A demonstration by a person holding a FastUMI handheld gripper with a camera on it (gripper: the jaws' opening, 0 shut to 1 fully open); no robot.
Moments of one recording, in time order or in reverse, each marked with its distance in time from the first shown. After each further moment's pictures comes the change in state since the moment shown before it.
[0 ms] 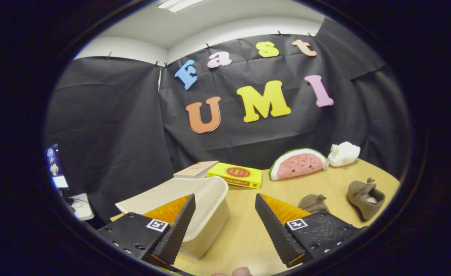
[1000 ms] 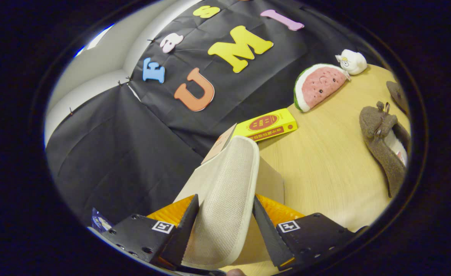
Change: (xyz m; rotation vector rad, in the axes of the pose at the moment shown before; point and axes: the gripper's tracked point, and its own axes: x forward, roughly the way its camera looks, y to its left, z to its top) arm 0.063 0.051 -0.055 0.526 0.284 0.181
